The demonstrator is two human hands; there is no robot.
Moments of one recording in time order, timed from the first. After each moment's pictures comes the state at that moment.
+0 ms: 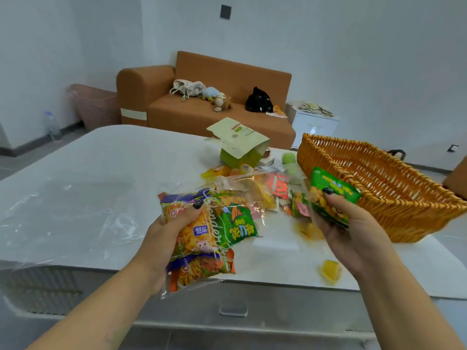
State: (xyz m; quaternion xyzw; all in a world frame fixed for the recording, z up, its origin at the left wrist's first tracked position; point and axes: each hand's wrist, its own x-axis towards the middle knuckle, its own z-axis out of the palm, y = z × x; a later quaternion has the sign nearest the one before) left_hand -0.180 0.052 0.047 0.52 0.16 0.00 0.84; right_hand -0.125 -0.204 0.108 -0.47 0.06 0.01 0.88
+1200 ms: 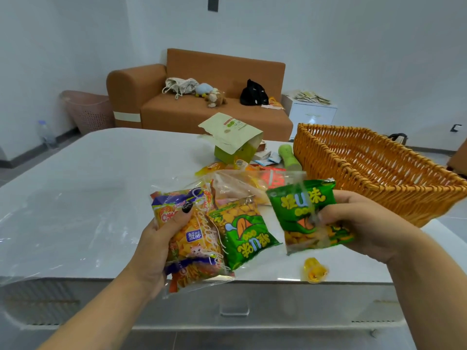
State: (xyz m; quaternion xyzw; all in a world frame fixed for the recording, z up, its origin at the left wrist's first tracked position) left_hand -0.171 0.045 0.036 0.52 0.11 0.03 0.85; right_hand -0.119 -0.232 0.125 -0.66 -0.14 0.27 0.68
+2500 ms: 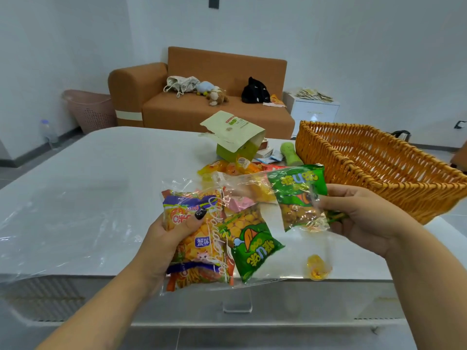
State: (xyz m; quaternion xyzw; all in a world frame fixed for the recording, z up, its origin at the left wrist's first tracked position) left_hand -0.171 0.051 0.034 0.59 0.10 0.02 0.80; right_hand -0.117 -0.224 0.126 -0.71 0.00 0.16 0.69
